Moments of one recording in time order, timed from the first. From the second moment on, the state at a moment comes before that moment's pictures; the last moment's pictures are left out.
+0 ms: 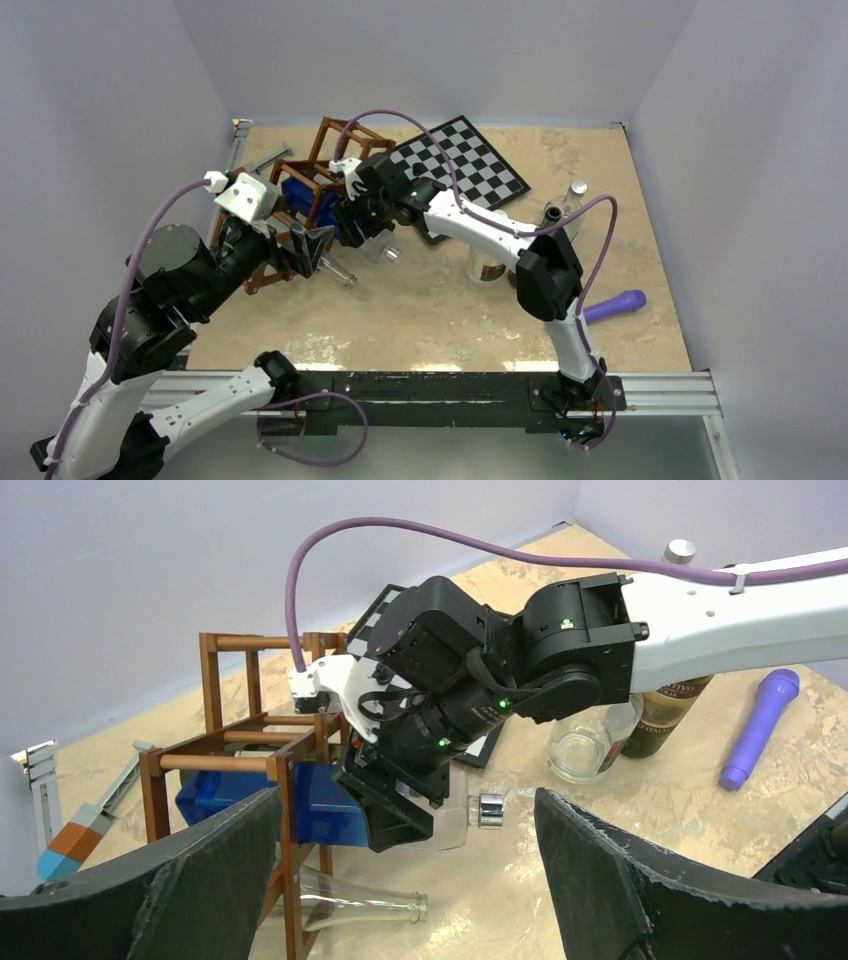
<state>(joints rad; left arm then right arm) -0.75 0.71 1.40 -0.80 -0.20 0.00 0.90 2.09 1.89 -0.51 -0.21 0.18</state>
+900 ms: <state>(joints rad) -0.75 0.78 1.40 -0.83 -0.18 0.01 0.90 2.27 2.11 -0.47 -0.20 0.18</state>
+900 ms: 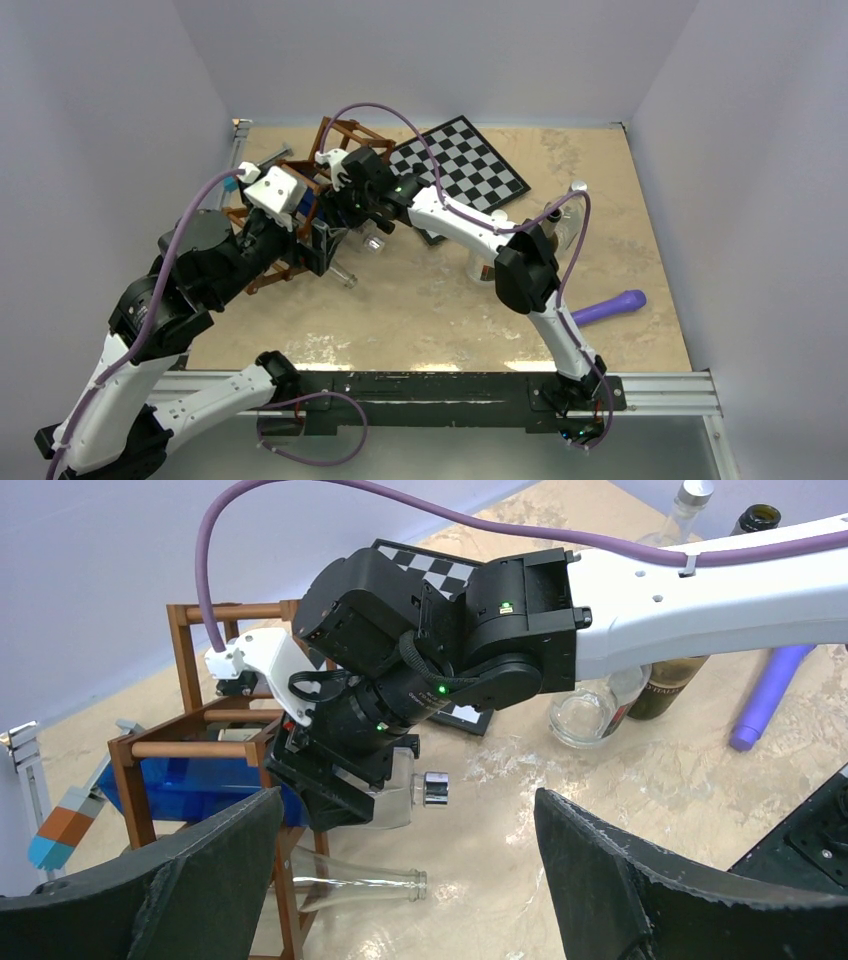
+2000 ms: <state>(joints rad) -0.75 0.79 1.45 -0.85 -0.17 0.01 0.90 1.89 1.92 -0.40 -0.07 0.17</state>
